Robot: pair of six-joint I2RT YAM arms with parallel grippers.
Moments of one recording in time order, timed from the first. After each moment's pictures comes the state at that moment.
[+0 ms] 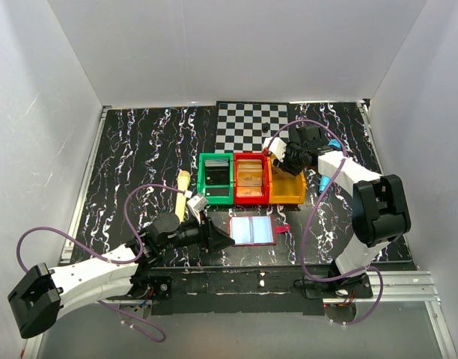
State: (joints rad) left arm -0.93 0.81 0.22 0.37 0.31 -0.68; right arm 0.30 1.68 1.12 -0.36 -0.37 -0.97
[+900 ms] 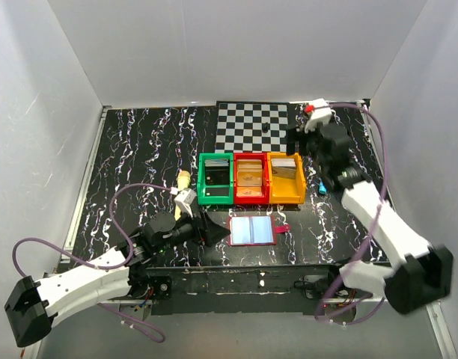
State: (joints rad) left arm -0.93 0.70 0.26 0.17 0.12 -0.75; right arm 0.35 1.31 1.07 -0.06 0.05 -0.13
